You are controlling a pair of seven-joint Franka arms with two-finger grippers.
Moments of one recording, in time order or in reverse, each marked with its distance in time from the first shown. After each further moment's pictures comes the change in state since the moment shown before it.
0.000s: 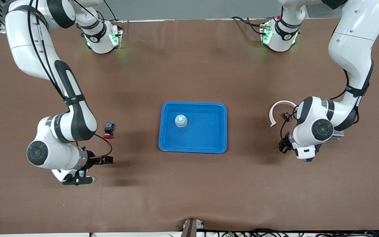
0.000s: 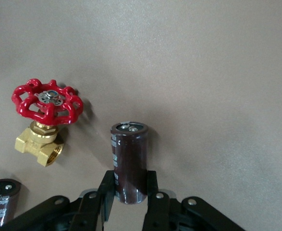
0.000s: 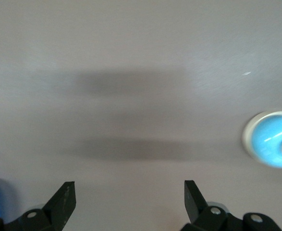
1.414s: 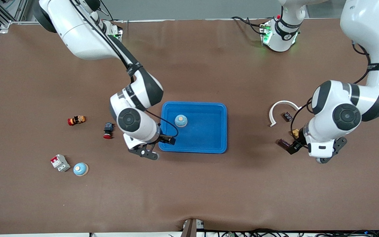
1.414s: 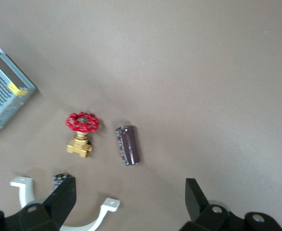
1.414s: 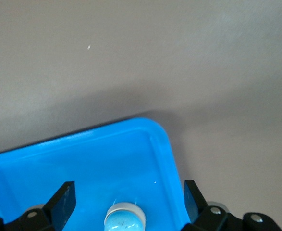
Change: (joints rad) left arm 0.005 -0.196 -0.041 0.122 -0.009 -0.247 0.255; right arm 0.330 -0.022 0.065 -0.018 -0.069 0.020 0.711
